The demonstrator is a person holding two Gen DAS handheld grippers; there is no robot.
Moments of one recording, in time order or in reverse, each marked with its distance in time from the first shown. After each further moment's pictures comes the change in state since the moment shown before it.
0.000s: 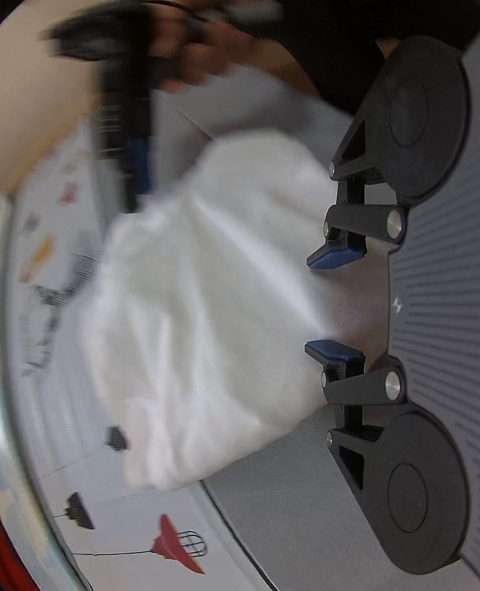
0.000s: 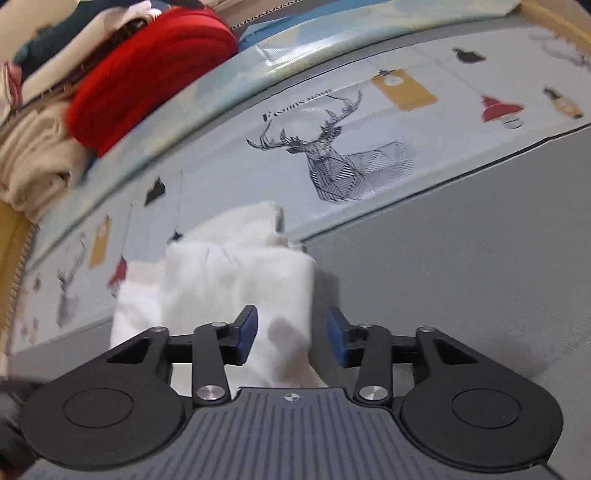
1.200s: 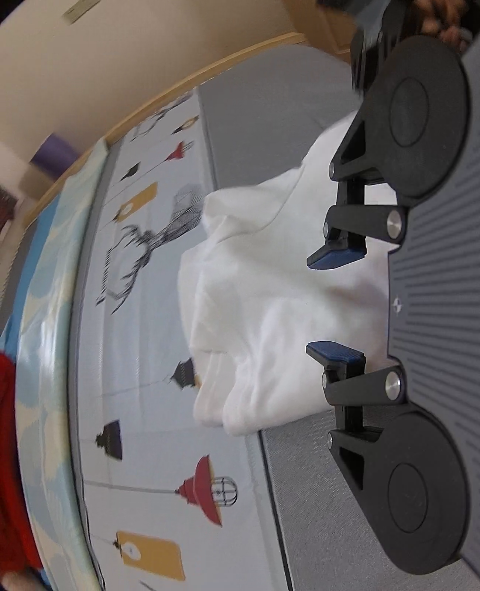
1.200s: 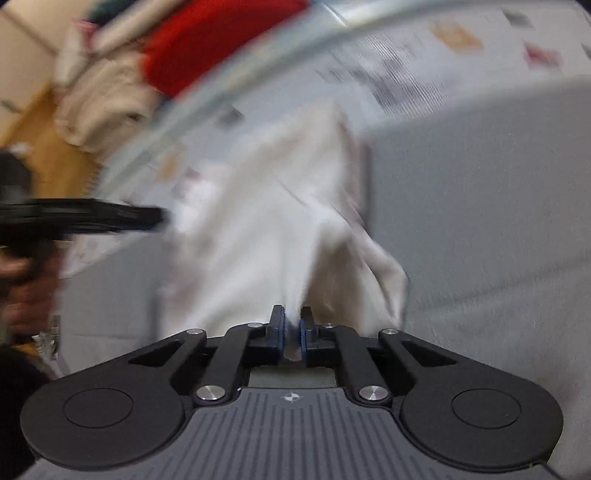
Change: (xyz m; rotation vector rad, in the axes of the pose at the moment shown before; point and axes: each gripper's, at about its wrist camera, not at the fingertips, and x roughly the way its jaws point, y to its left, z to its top) left arm -0.041 0.045 0.027 -0.284 -0.247 -0.004; right arm -0.050 0.001 -0.097 -0.171 0.048 0.217
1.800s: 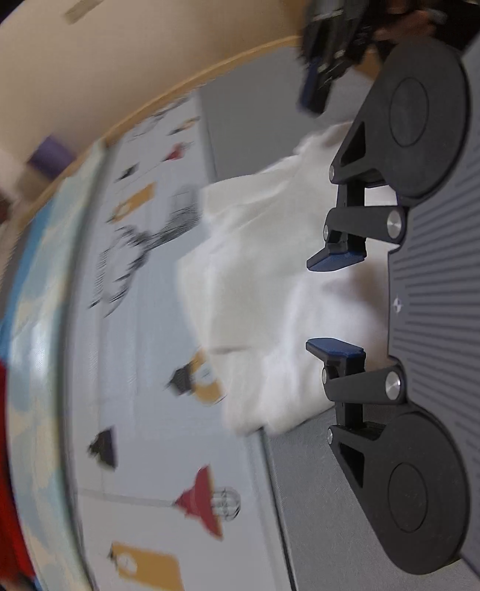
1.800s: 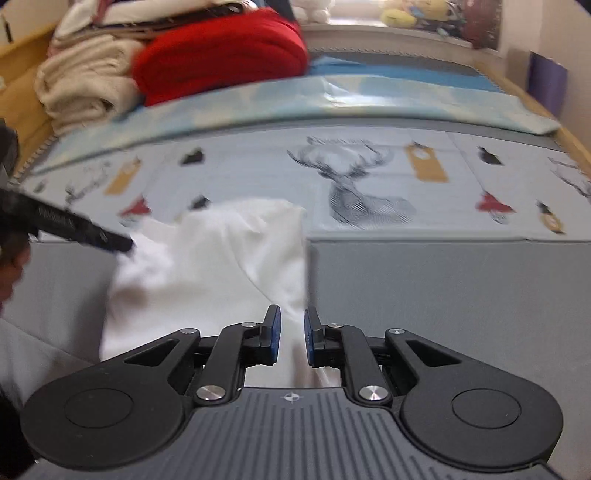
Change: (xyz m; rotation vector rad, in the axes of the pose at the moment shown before) left arm 0.021 0.001 0.004 0.035 0.062 -0.031; right arm -0.019 0.033 0.043 -0.253 -0.074 -0.304
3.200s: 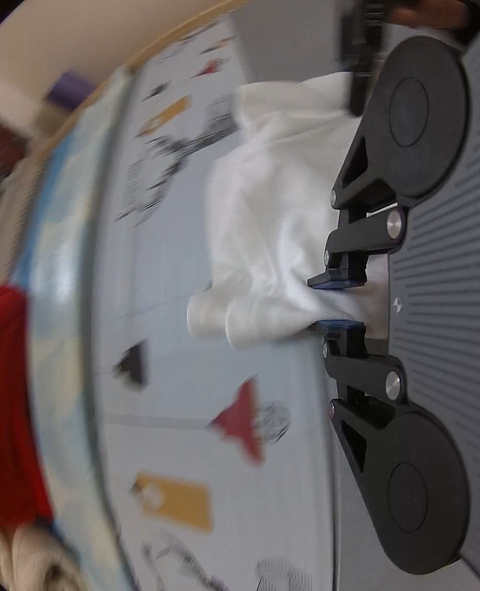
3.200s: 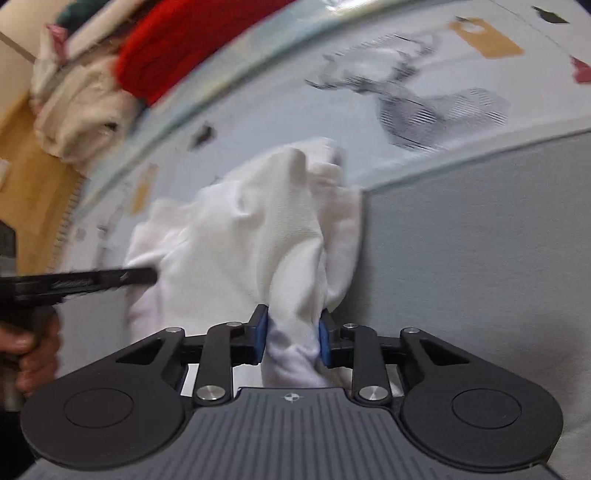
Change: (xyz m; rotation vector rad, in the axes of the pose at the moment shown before) left arm 0.006 0.036 0.029 -0.106 -0.146 0.265; right arm 0.126 -0.030 0.022 0.297 0.135 0.304
